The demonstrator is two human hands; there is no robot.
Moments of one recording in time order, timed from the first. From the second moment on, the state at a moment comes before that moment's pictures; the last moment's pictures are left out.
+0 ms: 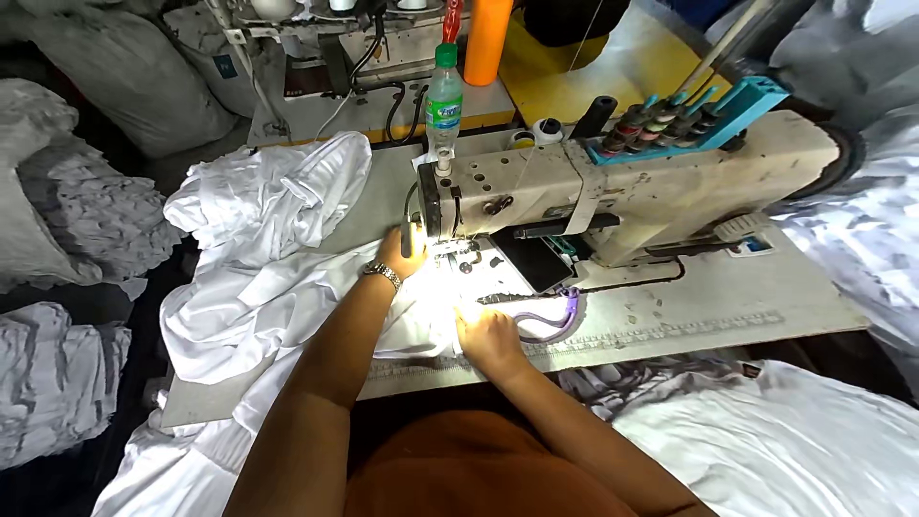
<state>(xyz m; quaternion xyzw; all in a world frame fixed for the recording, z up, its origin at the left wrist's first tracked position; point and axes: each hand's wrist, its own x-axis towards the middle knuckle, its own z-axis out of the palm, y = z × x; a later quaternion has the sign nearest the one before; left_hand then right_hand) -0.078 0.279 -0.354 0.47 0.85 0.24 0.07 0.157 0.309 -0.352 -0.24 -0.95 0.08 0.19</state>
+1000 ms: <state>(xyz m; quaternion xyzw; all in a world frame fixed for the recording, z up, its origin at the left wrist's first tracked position) 0.002 0.187 -0.344 0.71 0.69 0.14 0.01 0.274 0.471 -0.312 -0.43 -0.87 0.08 0.23</state>
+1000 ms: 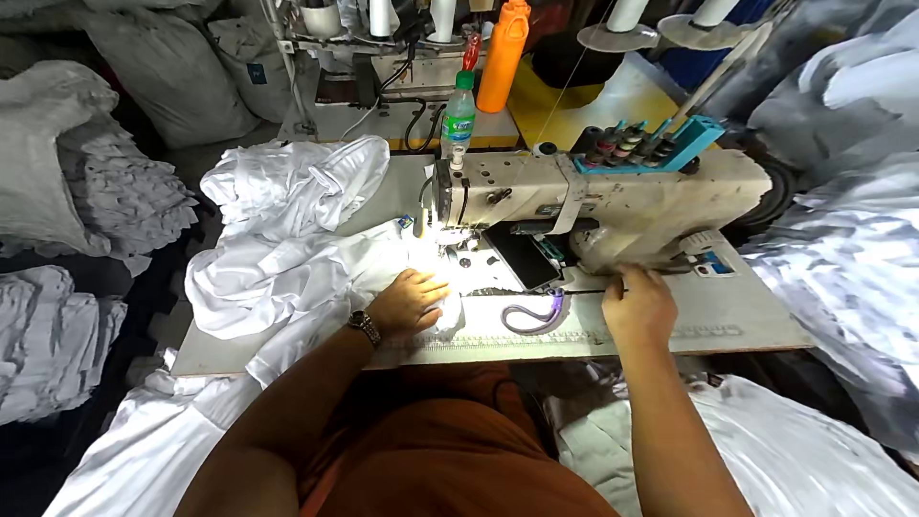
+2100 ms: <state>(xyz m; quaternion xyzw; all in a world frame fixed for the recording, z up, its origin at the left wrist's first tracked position) 0.078 0.177 -0.314 0.52 0.84 0.13 0.07 0.256 0.297 -0.352 0.07 -0.95 0.23 0.21</state>
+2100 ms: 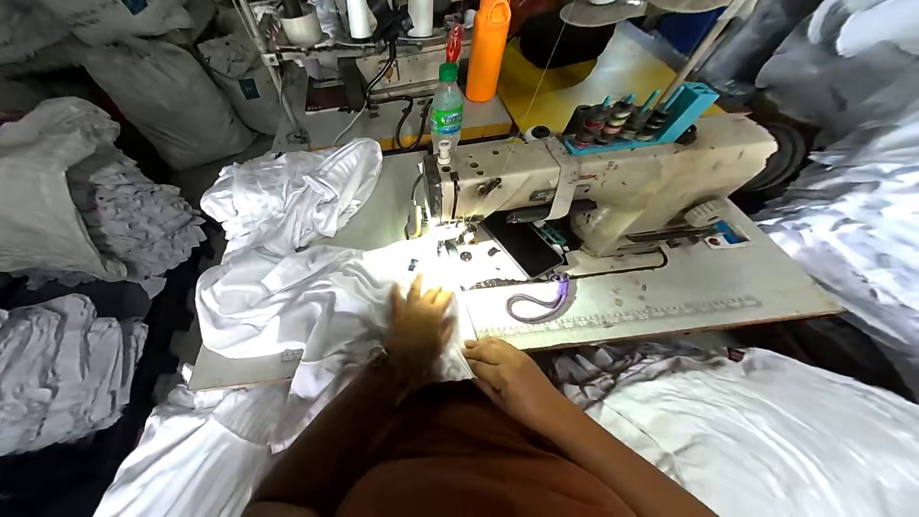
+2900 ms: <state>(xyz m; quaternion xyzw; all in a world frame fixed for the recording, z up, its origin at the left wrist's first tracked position) -0.029 0.205 -0.341 0.51 0.84 0.17 0.02 0.172 0.339 -0.342 0.02 -0.96 0.21 0.18</state>
